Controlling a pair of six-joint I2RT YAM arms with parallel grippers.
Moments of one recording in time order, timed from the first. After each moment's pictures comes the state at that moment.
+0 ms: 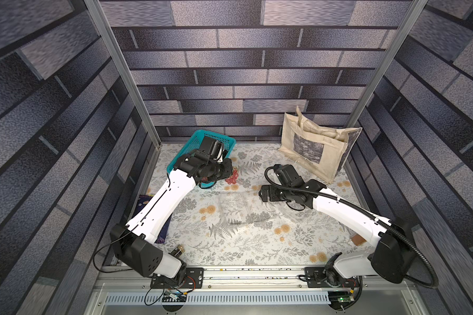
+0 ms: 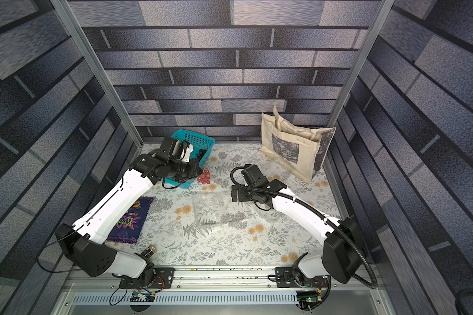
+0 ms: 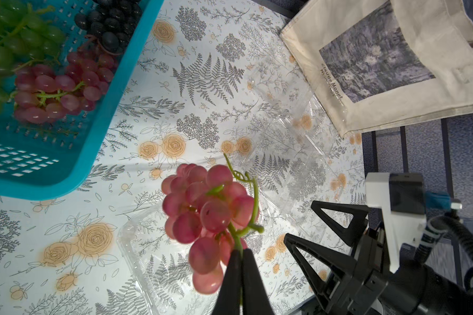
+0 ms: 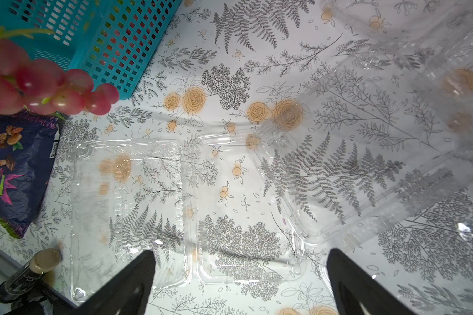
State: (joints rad) left arm -0.48 1.43 1.50 -0.92 0.22 -0.60; right arm 0.70 1.40 1.09 -0.62 -0.03 0.50
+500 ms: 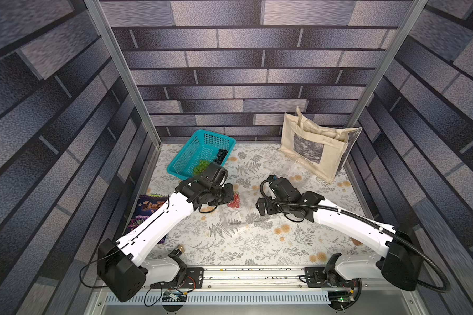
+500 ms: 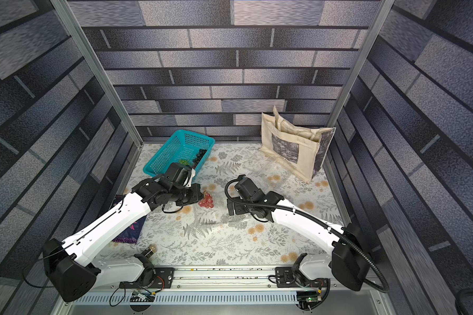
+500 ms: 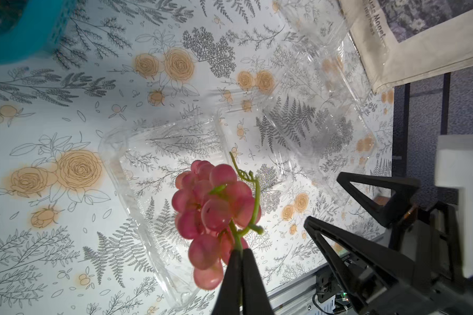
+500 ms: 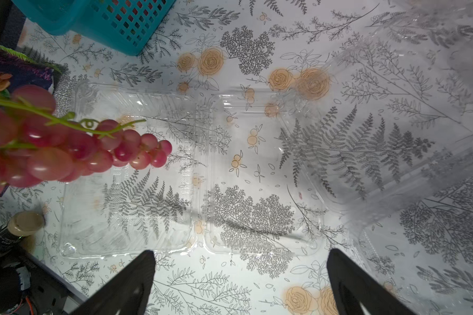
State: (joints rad) left arm -0.61 1.26 1.13 -0.82 0.18 -0.72; right arm 0.86 1.31 0.97 -0.58 0.06 0.52
